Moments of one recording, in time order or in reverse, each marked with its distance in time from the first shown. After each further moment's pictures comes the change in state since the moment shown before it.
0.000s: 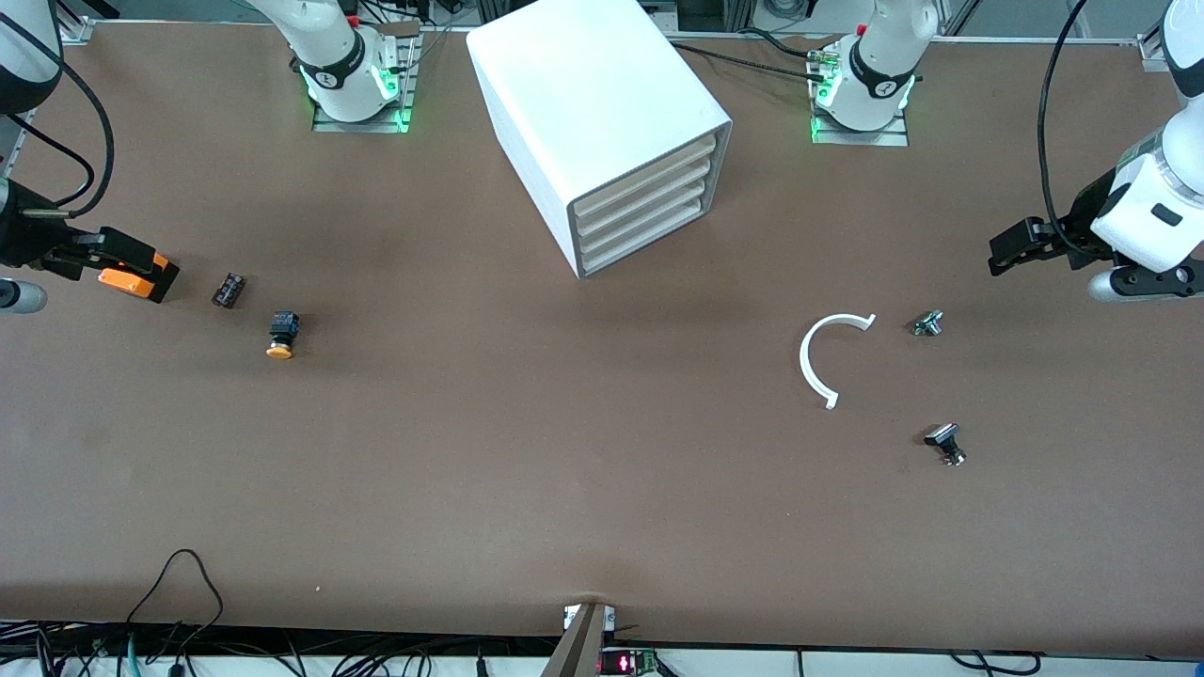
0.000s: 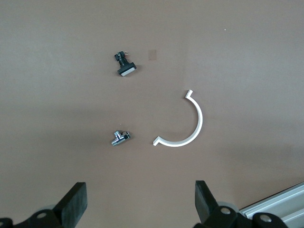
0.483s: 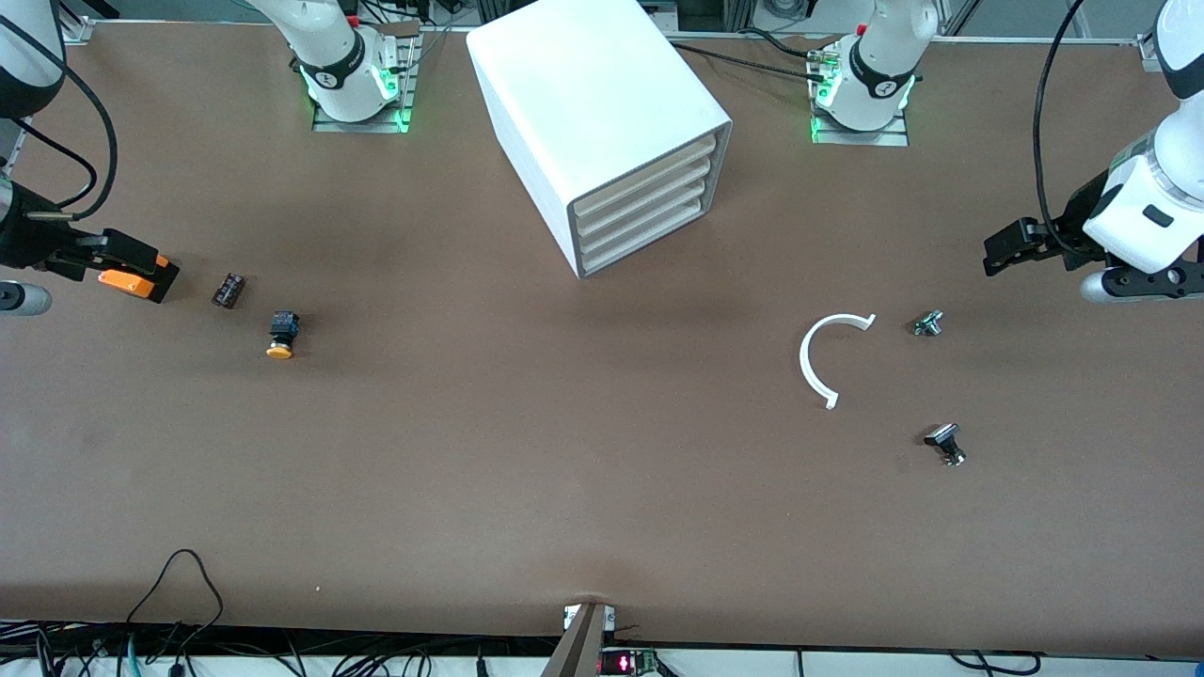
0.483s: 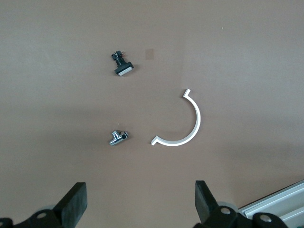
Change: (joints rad) left arm -0.018 0.003 0.006 0.000 0.000 0.000 -0.003; right arm 0.001 0.018 0.000 -0.001 0.000 -0.003 0.000
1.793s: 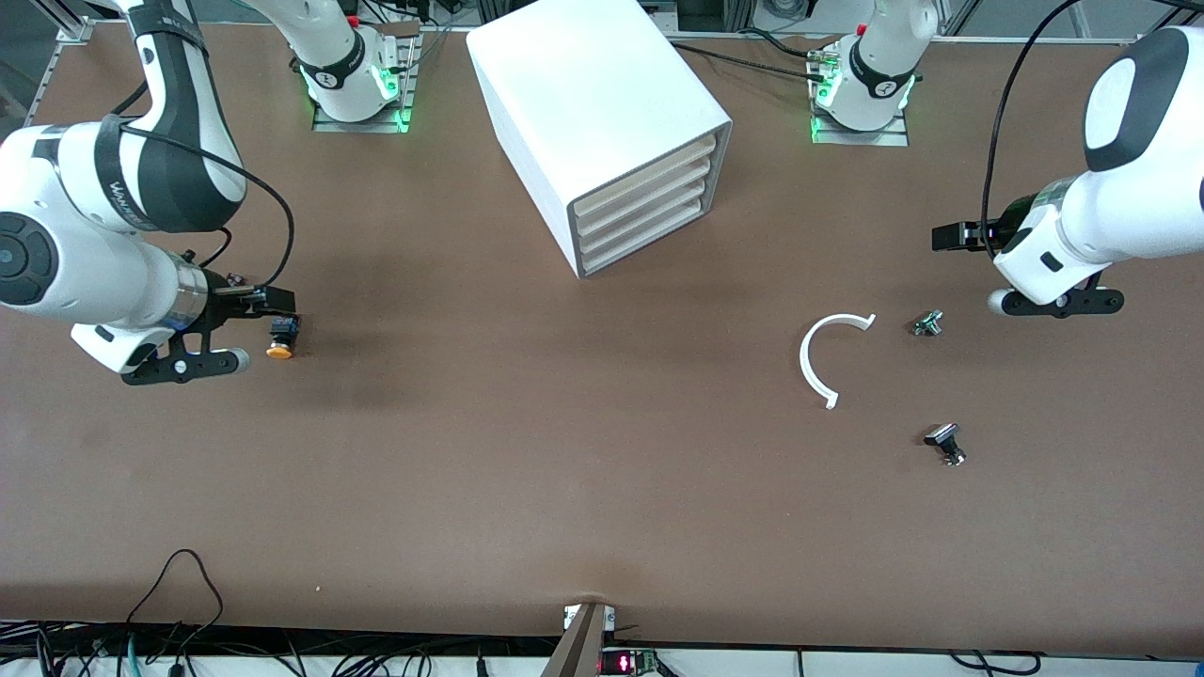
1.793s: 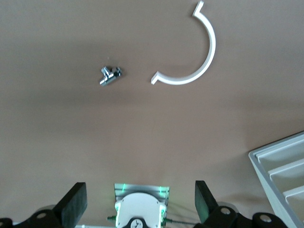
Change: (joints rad) left arm -0.016 0.097 -0.012 -0.035 0.000 -0.230 0.001; right arm 0.145 0.190 0.016 0.000 0.000 0.031 -0.006
